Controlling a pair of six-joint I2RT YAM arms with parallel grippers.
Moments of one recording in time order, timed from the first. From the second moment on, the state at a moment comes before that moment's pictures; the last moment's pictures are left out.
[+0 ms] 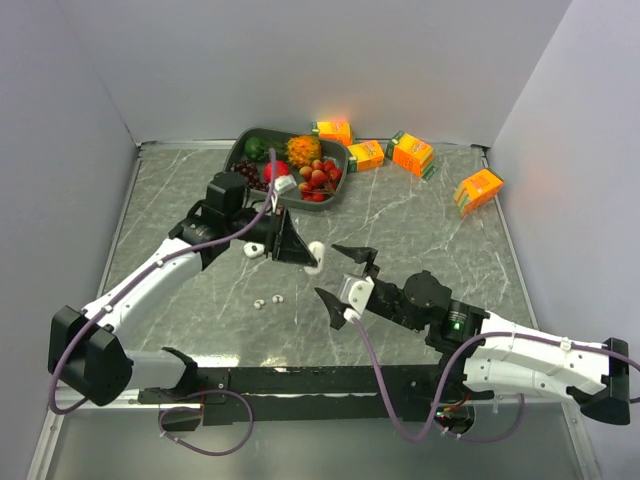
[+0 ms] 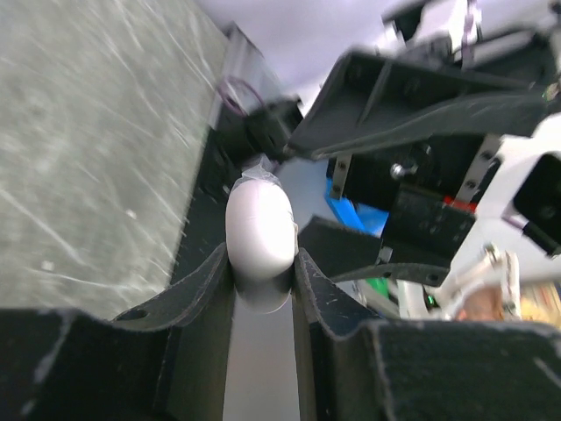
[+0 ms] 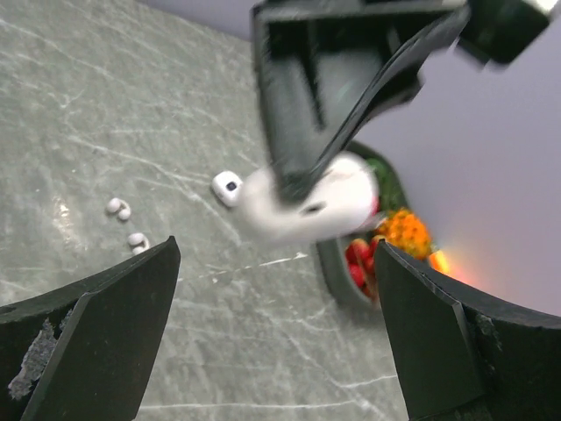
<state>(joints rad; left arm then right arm) -0.48 1.29 1.06 -0.15 1.14 -0.57 1.16 0.78 0.65 0.11 0.08 -0.63</state>
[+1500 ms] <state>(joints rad) -0.60 1.25 1.09 -0.31 1.12 -0.47 1.23 0.82 0.63 0.17 0.11 -0.73</state>
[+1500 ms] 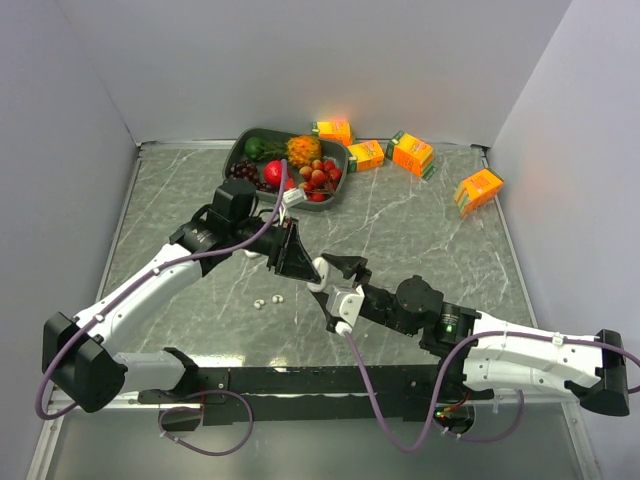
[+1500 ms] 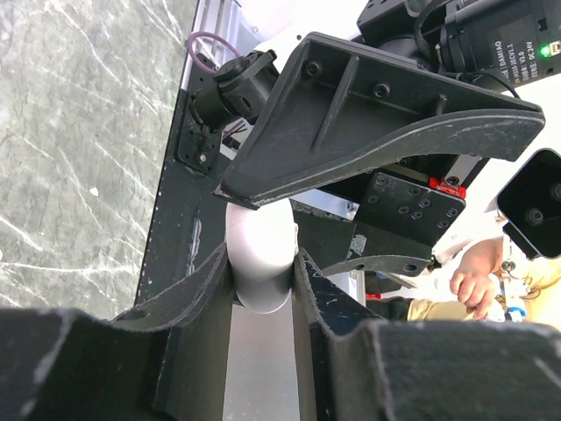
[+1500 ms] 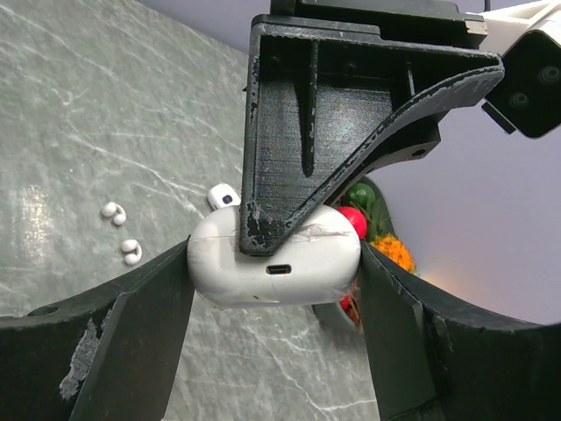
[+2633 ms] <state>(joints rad) -0.59 1.07 0.99 -0.14 0.75 -0.49 1.24 0.74 0.62 0.11 0.12 -0.62</state>
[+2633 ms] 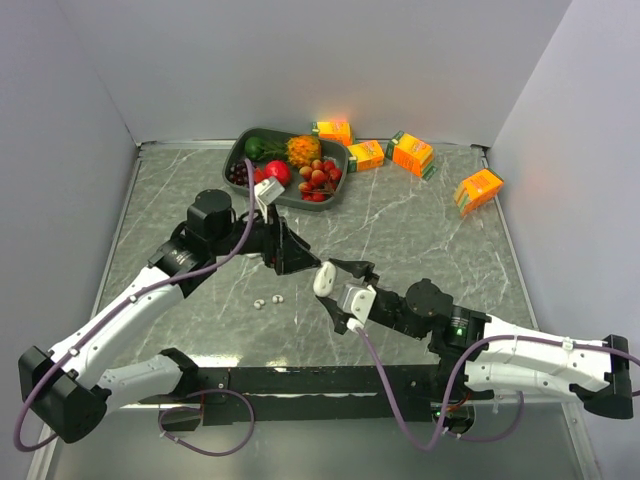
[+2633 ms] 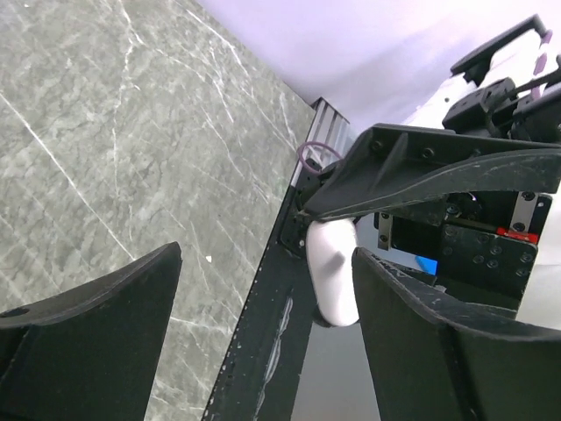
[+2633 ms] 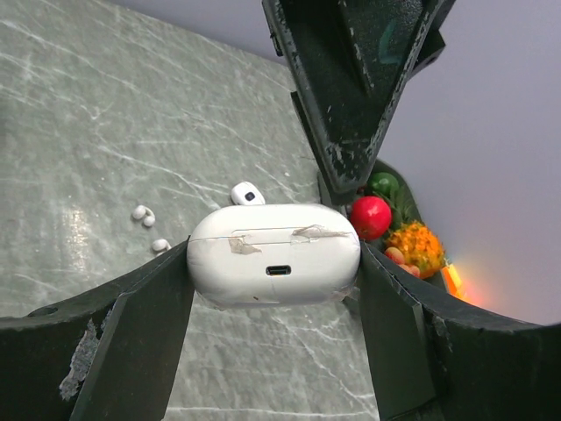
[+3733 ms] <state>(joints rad) -0.66 1.07 0.94 -0.10 0.79 -0.49 1.25 0.77 0.64 0.09 0.15 -0.61</state>
